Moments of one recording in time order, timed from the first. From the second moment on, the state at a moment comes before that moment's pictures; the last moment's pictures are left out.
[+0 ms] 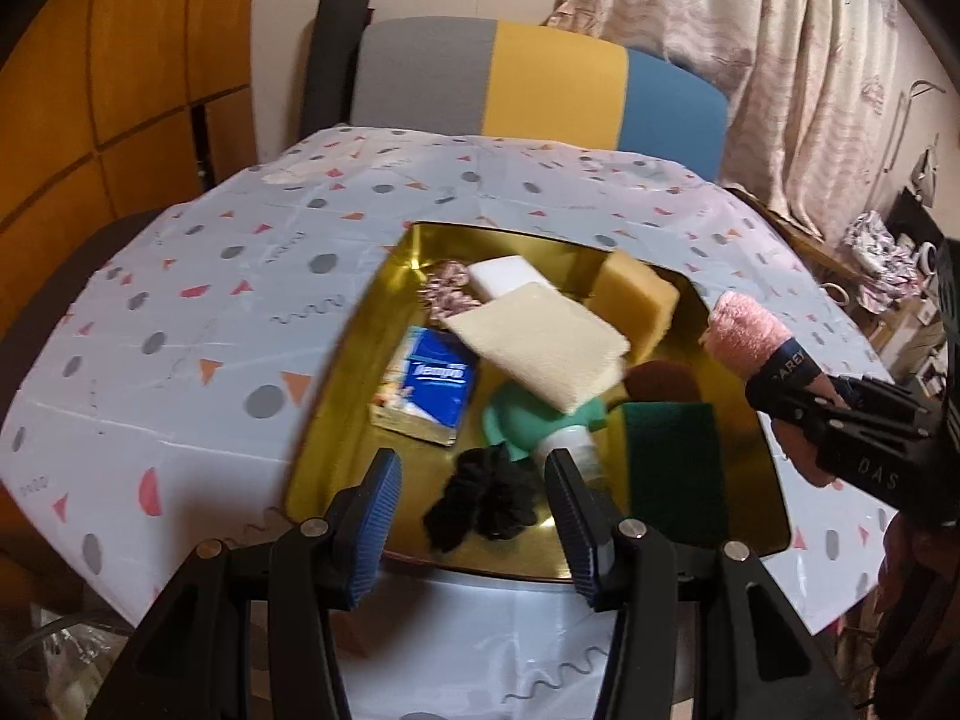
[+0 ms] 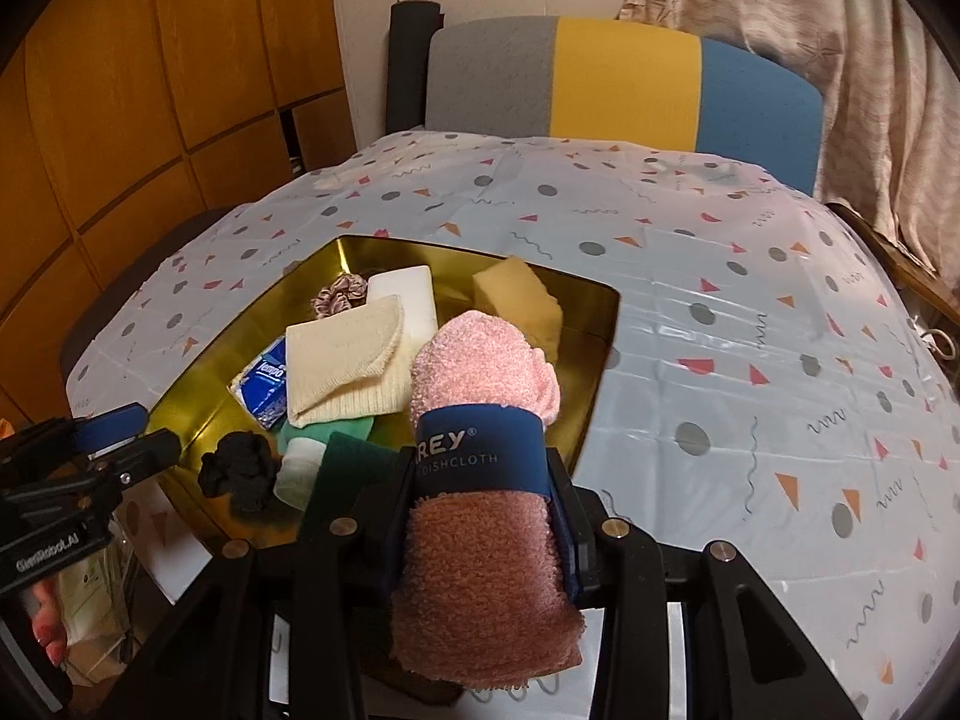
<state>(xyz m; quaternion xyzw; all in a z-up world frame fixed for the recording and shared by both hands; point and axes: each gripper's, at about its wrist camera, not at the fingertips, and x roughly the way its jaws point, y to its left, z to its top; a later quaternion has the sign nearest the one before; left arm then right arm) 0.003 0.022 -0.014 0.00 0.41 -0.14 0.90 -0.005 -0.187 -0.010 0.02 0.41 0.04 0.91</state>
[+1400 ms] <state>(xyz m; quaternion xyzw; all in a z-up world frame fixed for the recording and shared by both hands) 0.003 0.013 -0.002 0.03 0.45 -0.04 0.89 -0.022 -0.170 -0.008 0.04 0.43 0.02 0.90</state>
